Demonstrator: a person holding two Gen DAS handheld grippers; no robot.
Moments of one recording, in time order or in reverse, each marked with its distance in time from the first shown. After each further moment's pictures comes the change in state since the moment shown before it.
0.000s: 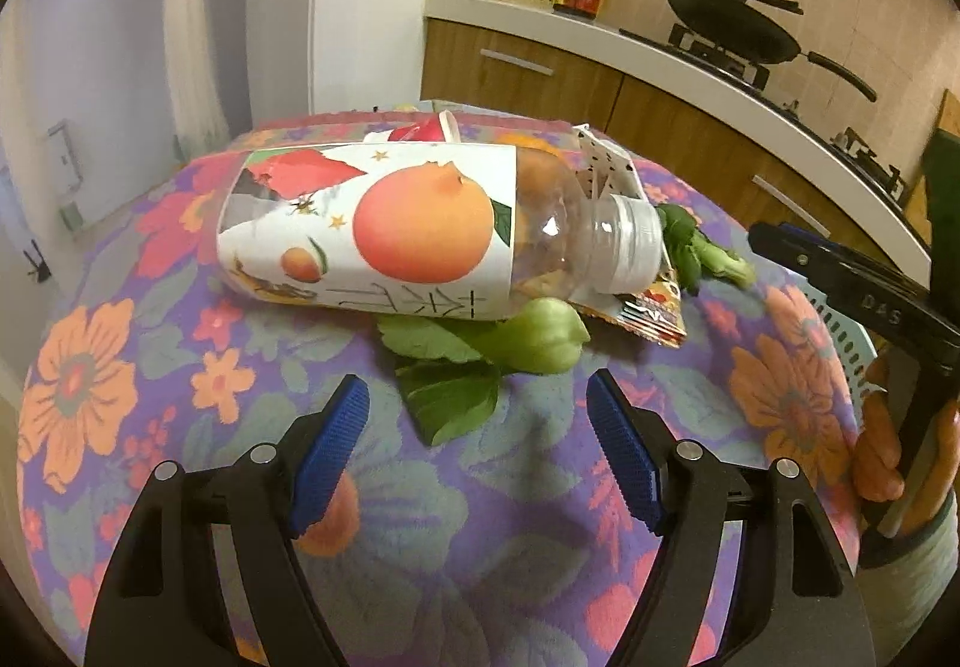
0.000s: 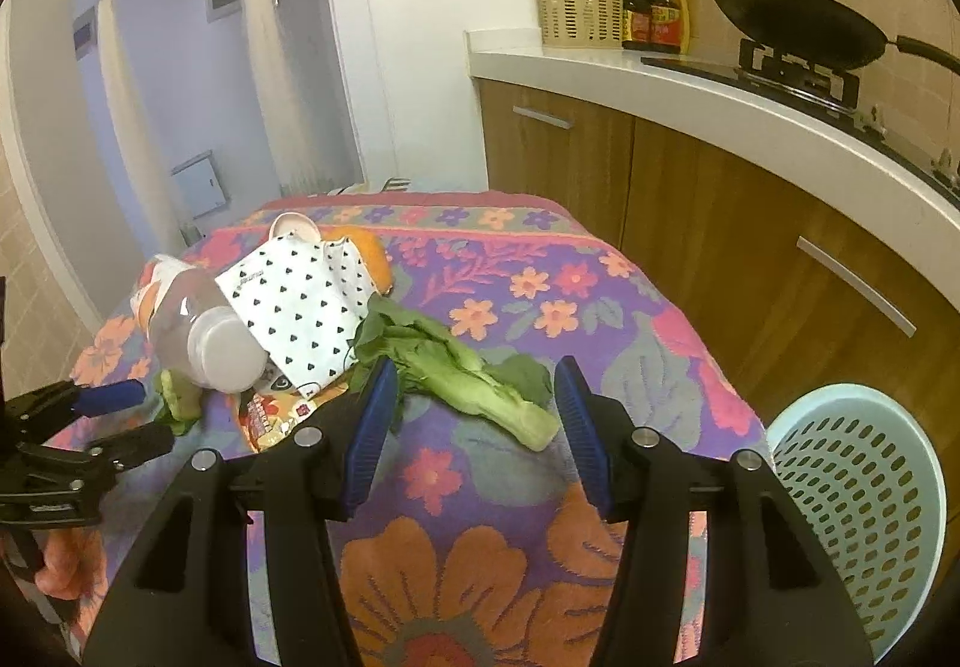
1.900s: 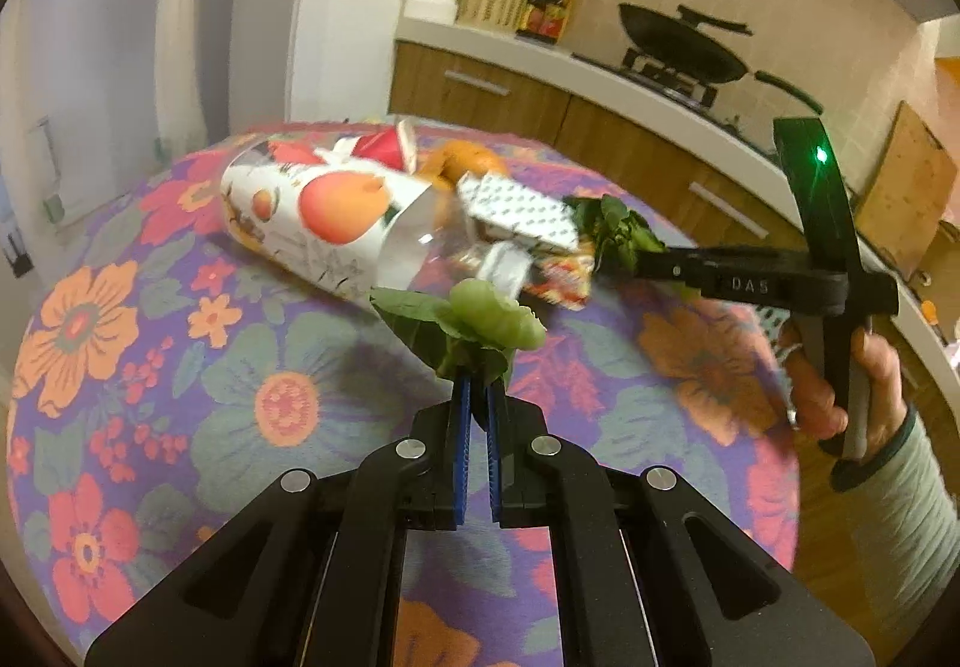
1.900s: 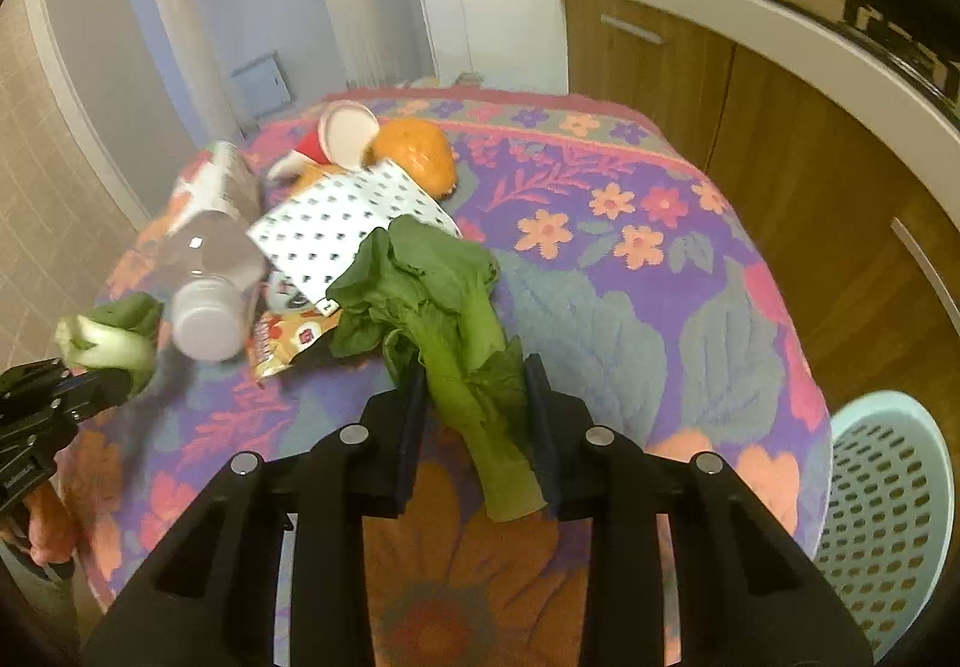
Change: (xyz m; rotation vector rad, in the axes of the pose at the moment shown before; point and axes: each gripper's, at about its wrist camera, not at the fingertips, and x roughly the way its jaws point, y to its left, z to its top) left arm -0.053 -0.014 -0.037 -0.006 -0.072 -0.114; right arm 0.027 0.004 -0.003 -0.117 0.233 0.170
